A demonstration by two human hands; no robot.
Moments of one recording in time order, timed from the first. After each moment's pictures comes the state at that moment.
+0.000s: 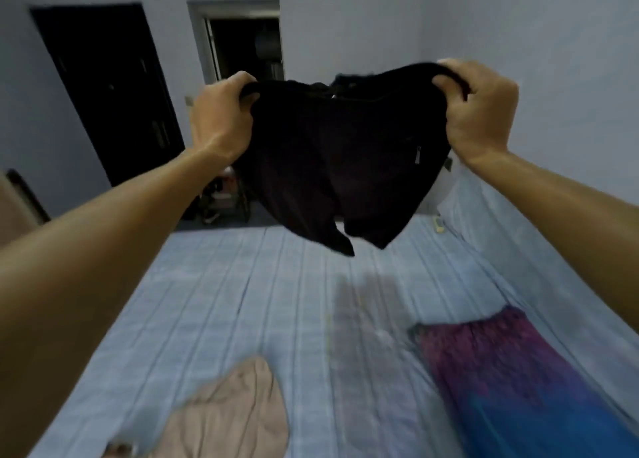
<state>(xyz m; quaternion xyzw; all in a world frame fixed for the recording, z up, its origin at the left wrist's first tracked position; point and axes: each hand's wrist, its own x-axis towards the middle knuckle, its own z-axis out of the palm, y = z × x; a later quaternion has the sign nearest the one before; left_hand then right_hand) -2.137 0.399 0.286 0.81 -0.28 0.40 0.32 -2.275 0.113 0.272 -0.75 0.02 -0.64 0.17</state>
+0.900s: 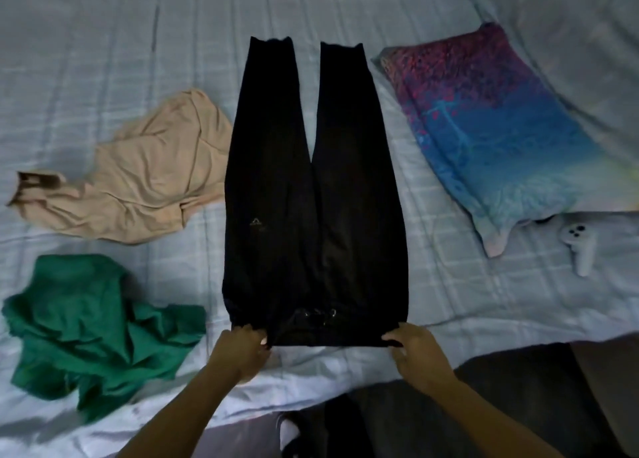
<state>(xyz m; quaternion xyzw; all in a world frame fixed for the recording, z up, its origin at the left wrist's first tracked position) -2.531 0.646 -0.434 0.87 -0.39 -0.30 -0.06 -2.758 0.383 -0.460 -0.93 0.22 0.00 0.30</state>
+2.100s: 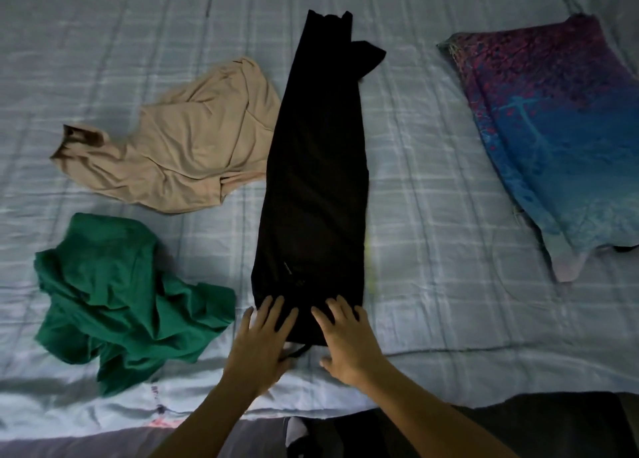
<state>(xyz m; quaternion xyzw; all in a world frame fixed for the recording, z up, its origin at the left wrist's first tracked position) -2.538 0.683 -0.470 0.89 -0.42 -0.20 -0.01 -2.614 0.506 -0.455 -0.96 0.04 0.26 0.11</state>
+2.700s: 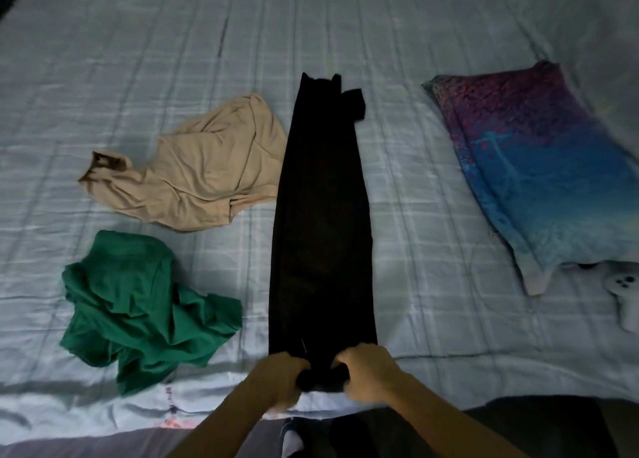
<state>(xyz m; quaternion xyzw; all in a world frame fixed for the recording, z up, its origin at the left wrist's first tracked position) -2.557 0.661 -0.413 0.80 -0.40 -0.44 0.02 -2.639 0.487 -0.380 -0.89 0.06 0.38 0.23</state>
